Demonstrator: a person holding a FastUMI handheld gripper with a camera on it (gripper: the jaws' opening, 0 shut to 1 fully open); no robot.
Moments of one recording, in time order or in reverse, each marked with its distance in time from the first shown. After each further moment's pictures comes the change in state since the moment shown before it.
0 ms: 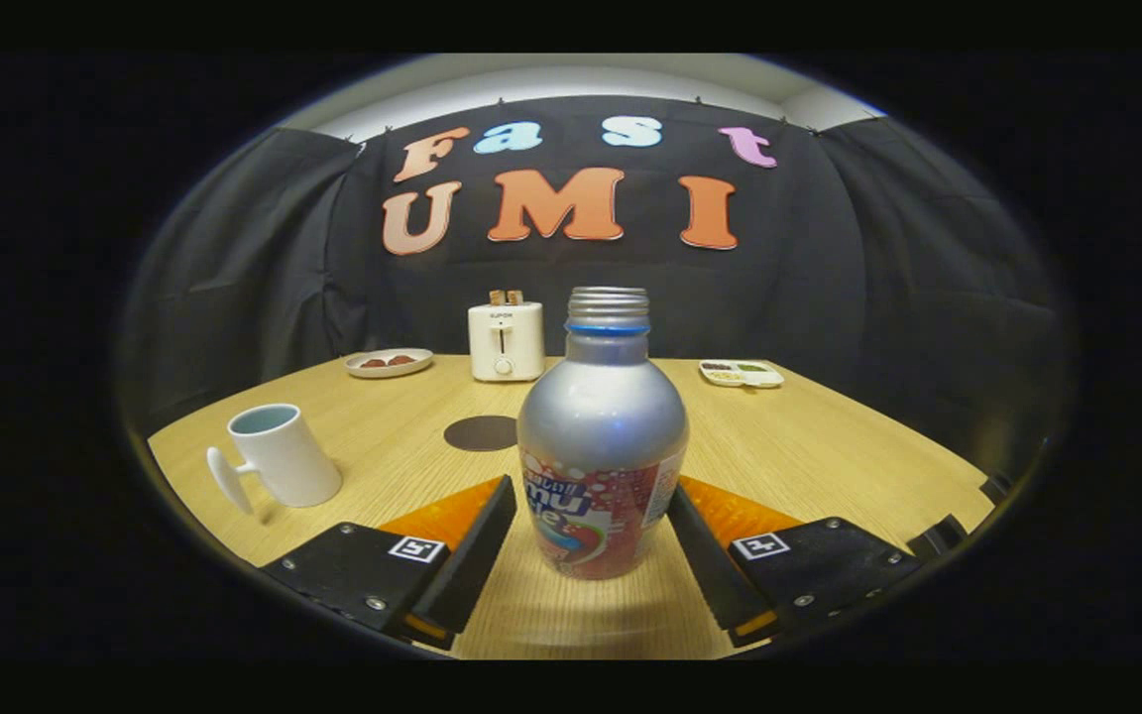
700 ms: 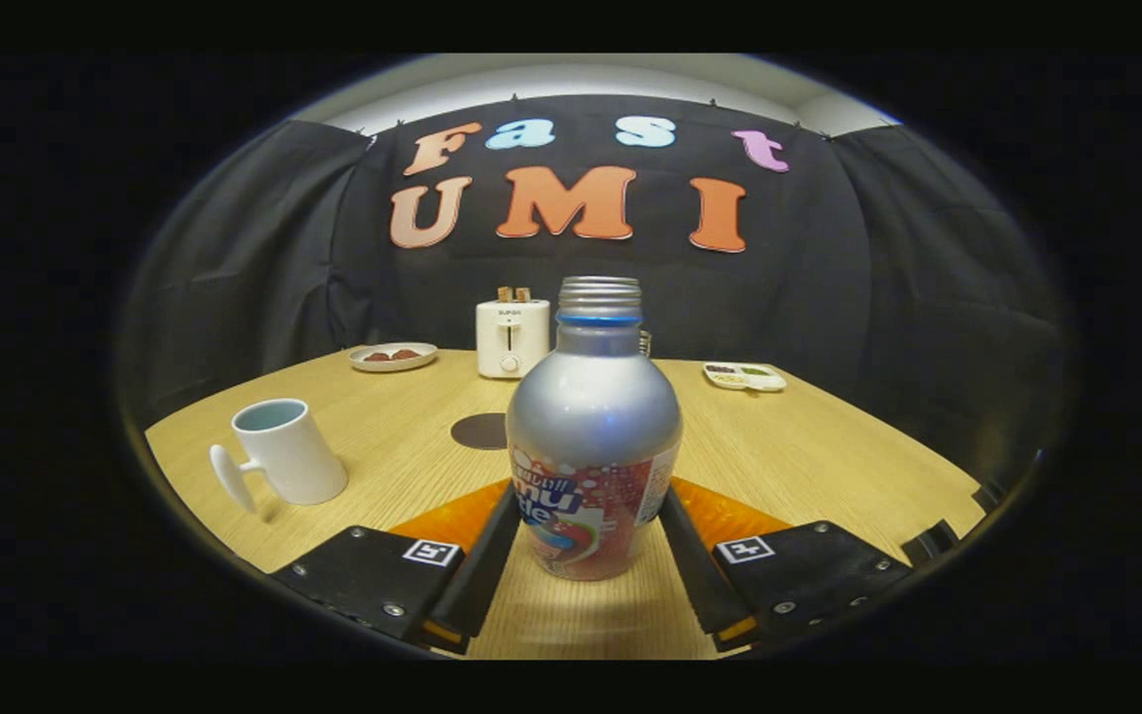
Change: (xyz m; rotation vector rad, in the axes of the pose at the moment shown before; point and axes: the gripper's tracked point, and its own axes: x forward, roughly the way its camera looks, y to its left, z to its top) arm -0.006 0.012 0.010 -0.019 -0.003 0.004
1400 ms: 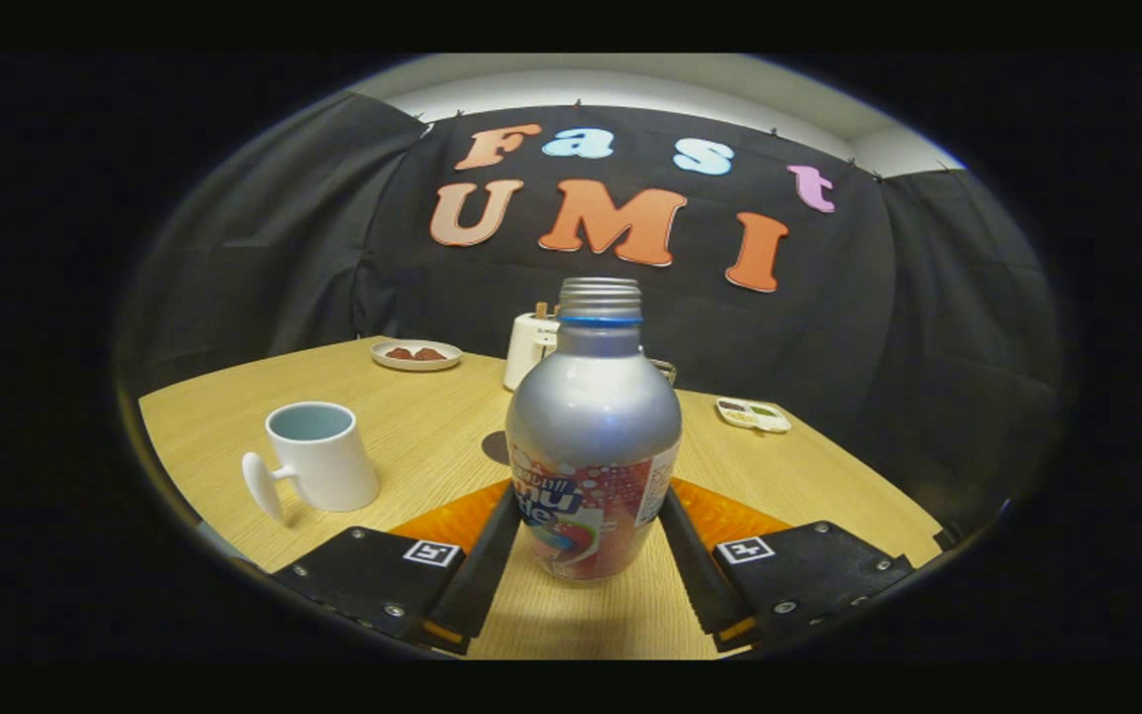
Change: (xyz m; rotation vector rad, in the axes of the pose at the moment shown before) arm -0.015 0.044 0.035 -0.175 -0.051 0.007
